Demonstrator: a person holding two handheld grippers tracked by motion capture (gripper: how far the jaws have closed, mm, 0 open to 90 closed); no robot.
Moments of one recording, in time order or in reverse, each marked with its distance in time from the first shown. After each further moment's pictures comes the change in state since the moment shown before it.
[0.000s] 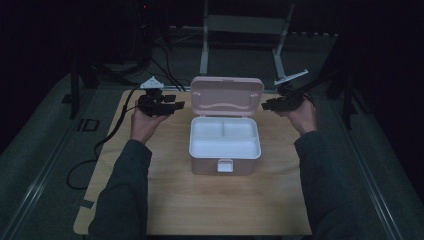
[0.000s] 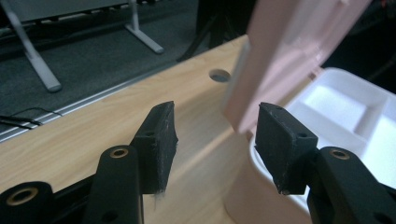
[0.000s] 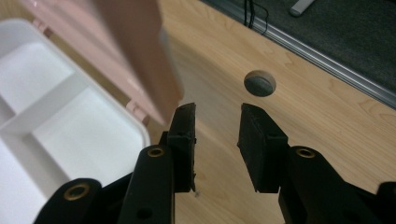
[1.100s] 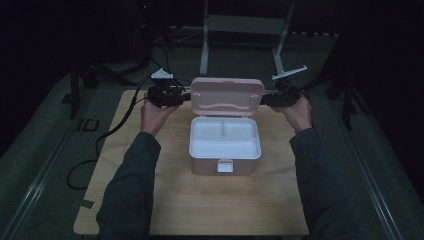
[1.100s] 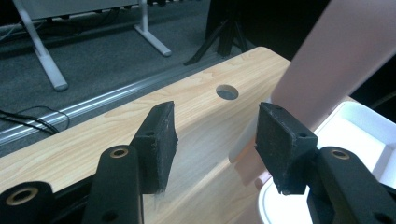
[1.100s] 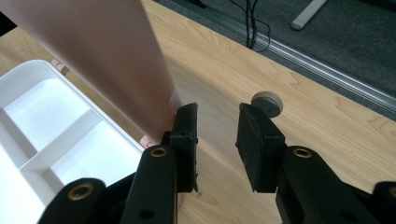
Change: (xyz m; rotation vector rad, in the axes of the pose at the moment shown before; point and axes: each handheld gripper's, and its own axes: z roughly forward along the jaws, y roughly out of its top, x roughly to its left) left arm -0.003 0.023 0.022 0.011 0.032 -0.029; right arm 0.006 0.014 0.000 -0.058 0.018 0.041
